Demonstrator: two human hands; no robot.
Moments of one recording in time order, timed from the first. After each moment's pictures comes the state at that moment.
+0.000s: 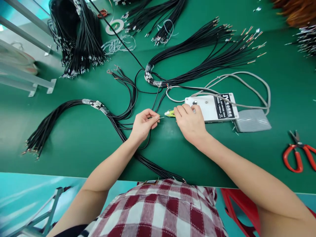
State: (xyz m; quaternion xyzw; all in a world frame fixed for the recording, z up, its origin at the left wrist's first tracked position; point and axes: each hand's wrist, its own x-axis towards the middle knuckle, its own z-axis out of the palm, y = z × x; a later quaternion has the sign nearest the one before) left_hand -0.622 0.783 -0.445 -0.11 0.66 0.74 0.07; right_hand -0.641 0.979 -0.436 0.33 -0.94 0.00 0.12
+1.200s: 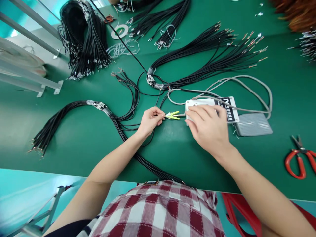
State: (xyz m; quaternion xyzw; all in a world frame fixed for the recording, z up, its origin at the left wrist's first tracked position) left_hand -0.647 0.793 -0.458 -0.12 0.68 0.72 0.08; right_hand -0.627 1.024 -0.418 0.28 -0.93 0.16 0.15
